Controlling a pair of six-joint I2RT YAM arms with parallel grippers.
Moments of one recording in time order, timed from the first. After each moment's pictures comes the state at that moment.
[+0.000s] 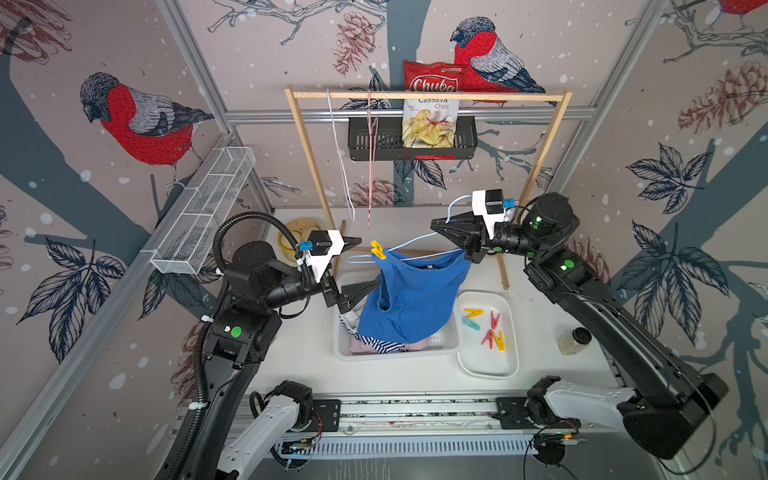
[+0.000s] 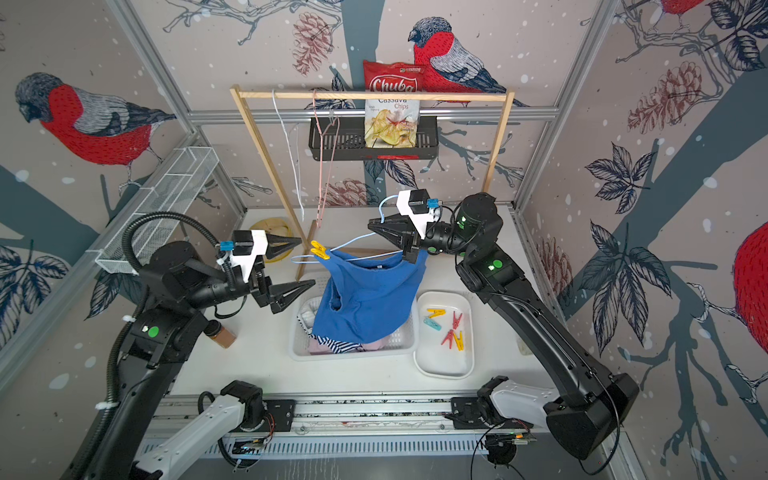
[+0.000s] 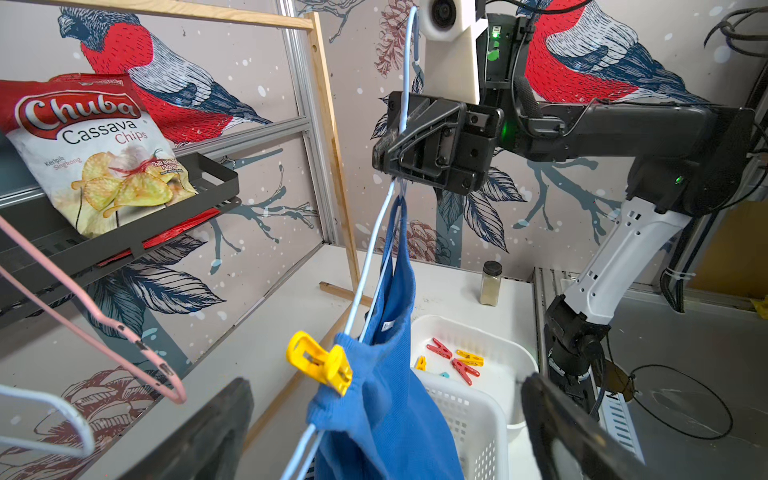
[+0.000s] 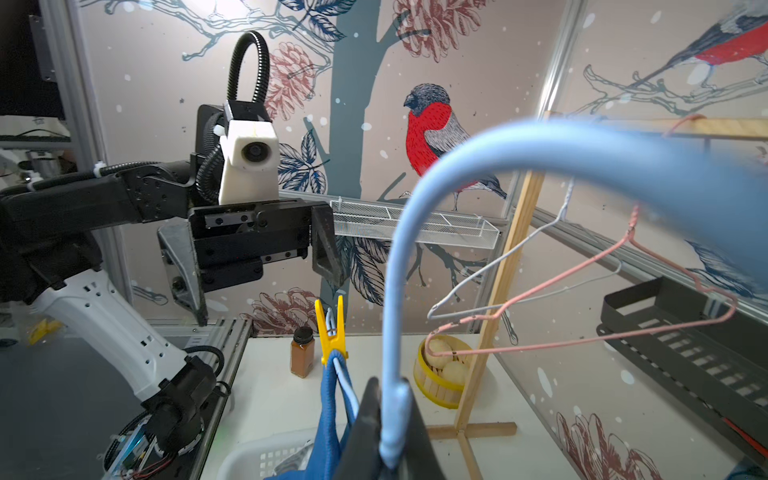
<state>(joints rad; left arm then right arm) -0.29 0.81 1.16 -0.41 0.91 0.16 0.59 1.21 1.34 0.00 -0.90 -0.14</state>
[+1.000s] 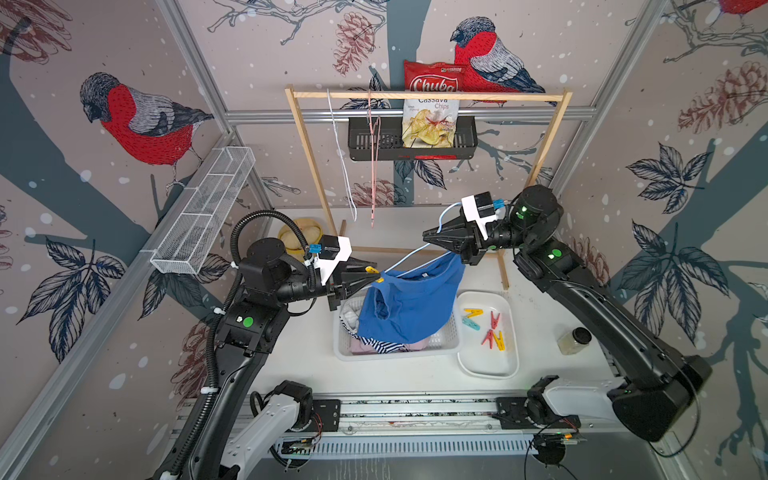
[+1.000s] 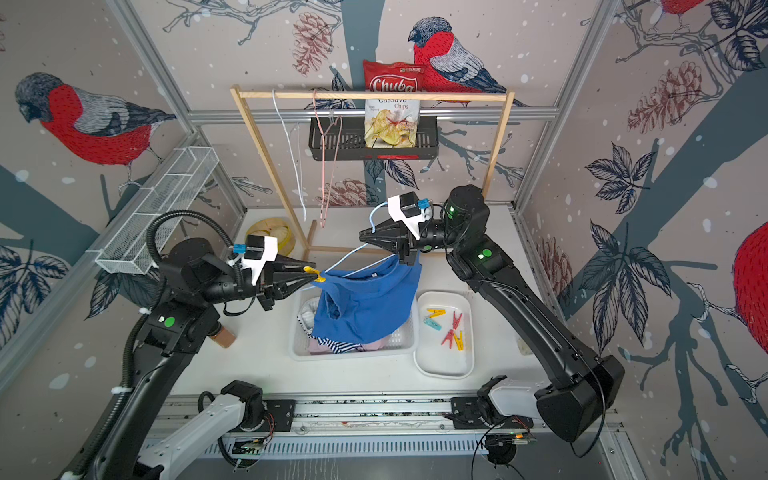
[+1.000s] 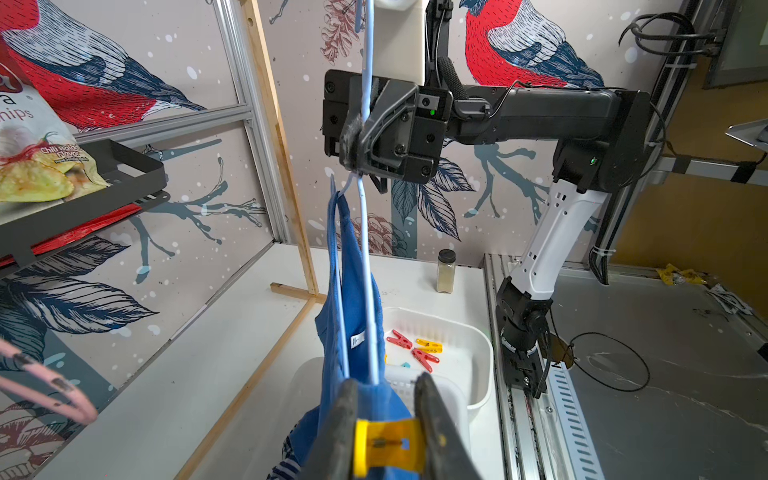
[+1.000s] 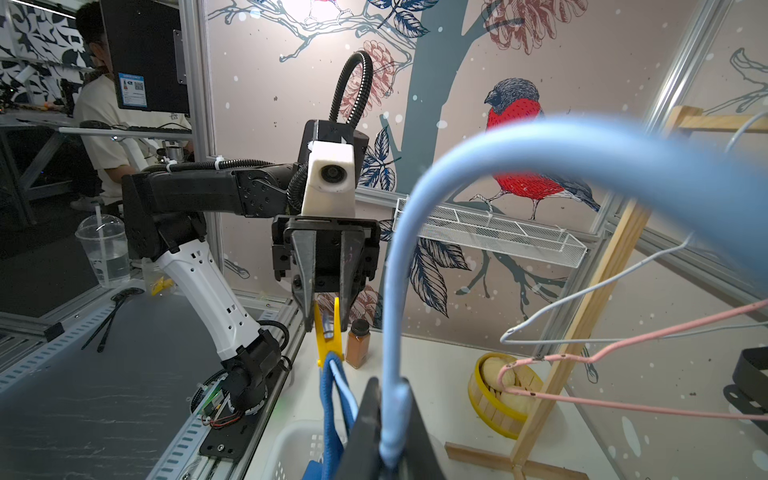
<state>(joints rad) -0.29 0.84 1.10 -0.38 1.05 0.17 0.59 1.30 1.39 -0.01 -1.11 -0.15</state>
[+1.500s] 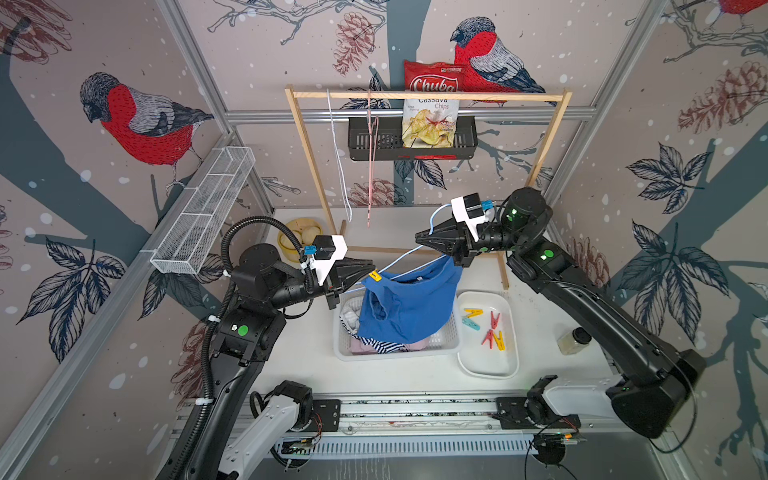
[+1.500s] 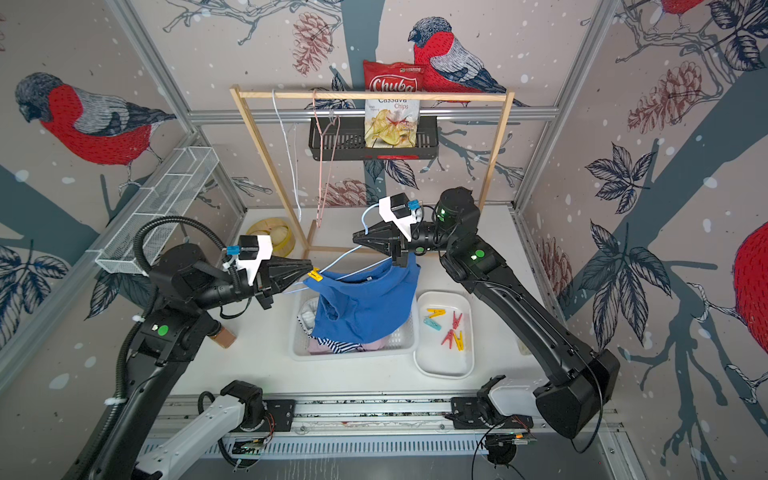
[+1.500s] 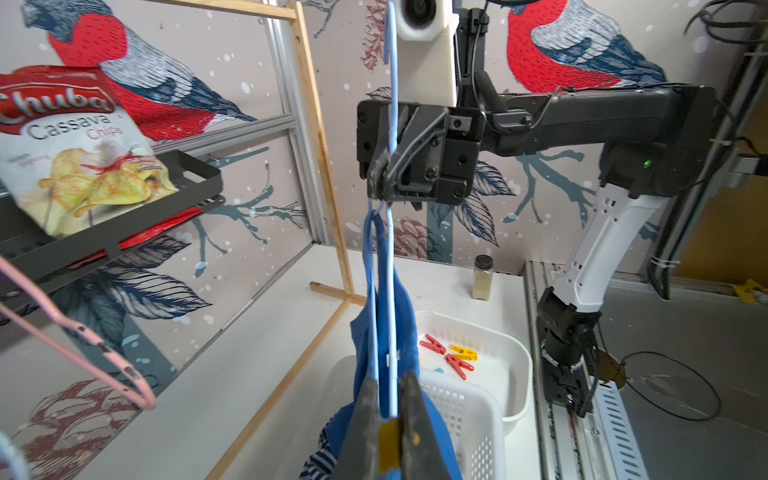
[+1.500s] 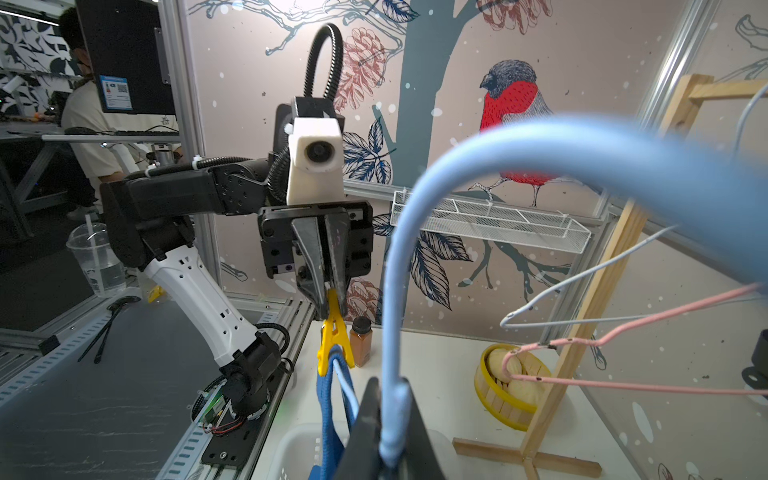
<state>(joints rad) -0.29 0.79 1.10 -0.36 0.88 0.16 0.65 1.32 1.38 -0.04 -1.02 -0.15</state>
